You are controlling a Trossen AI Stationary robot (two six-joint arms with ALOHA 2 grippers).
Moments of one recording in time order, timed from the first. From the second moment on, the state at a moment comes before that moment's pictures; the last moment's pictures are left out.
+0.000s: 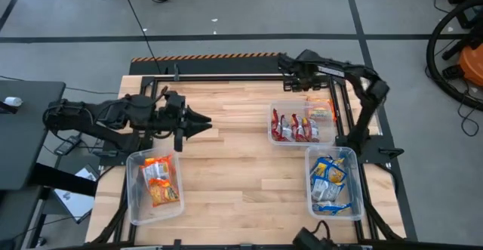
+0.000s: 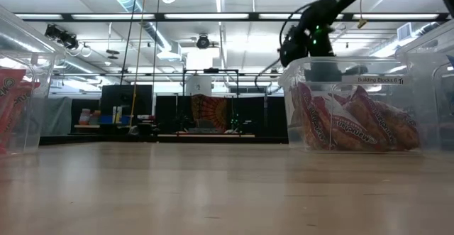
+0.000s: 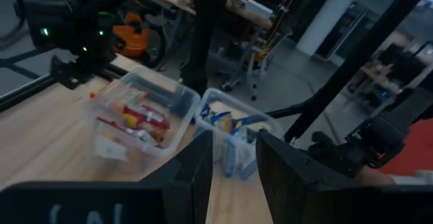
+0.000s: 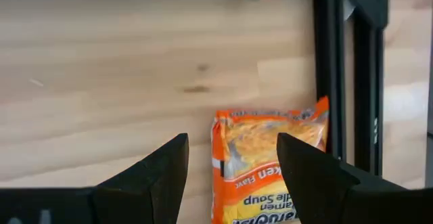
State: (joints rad) left arm -0.16 1.00 1.14 -0.28 -0.22 -0.49; right arm -0.75 1.78 1.37 -1.25 0.35 0.95
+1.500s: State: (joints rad) left arm -0.16 0.75 1.14 -0.50 -0.33 -0.22; right arm -0.65 1.72 1.60 -1.13 0.32 0.89
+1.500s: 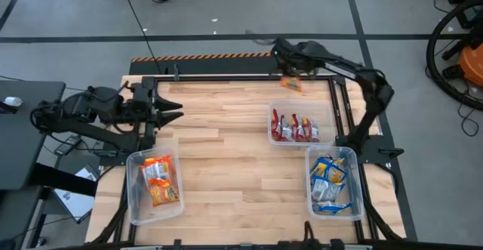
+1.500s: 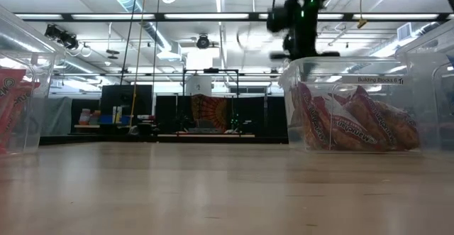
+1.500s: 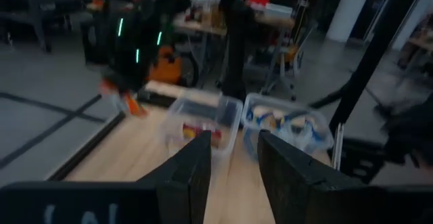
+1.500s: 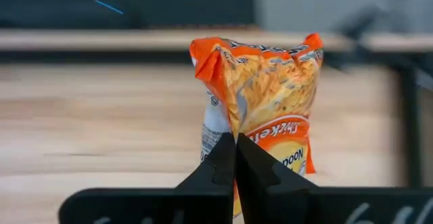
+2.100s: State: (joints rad) left arm -0.25 0.87 1.00 -0.41 -0.63 -0.40; right arm -0.06 1.70 1.63 -0.24 0.56 0.88
